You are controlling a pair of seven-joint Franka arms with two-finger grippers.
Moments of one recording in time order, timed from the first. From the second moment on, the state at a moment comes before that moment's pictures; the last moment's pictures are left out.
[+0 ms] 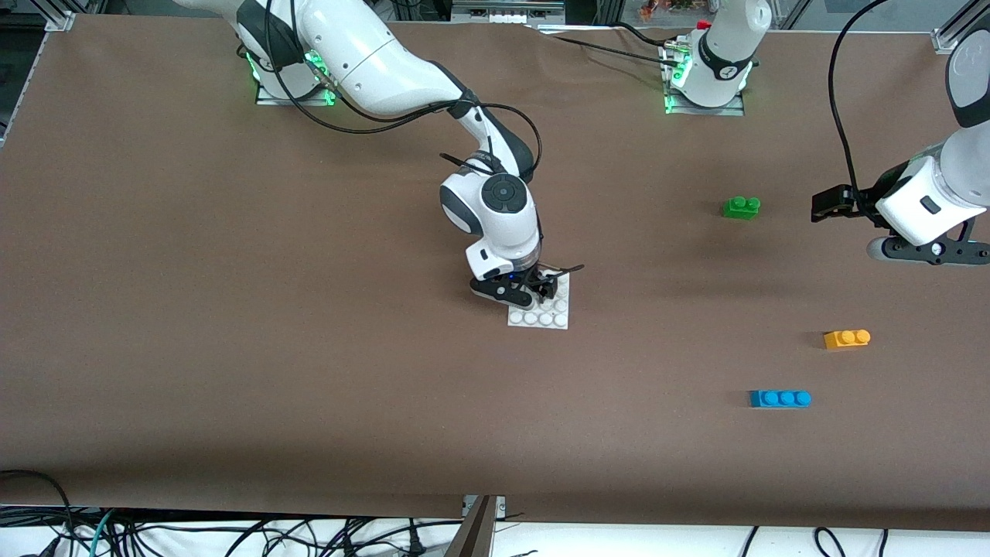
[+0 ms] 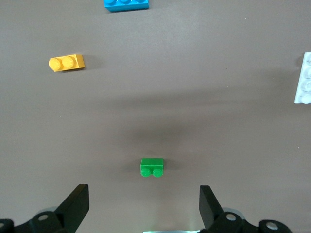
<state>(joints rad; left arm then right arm) 0.07 0.13 -0.07 -1.62 0.04 1.54 0.05 0.80 1.04 0.01 -1.11 -0.05 2.38 1.23</state>
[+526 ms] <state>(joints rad) 0.07 0.13 -0.07 -1.62 0.04 1.53 0.05 0.70 0.91 -0.01 -1.07 0.07 2.24 1.00</state>
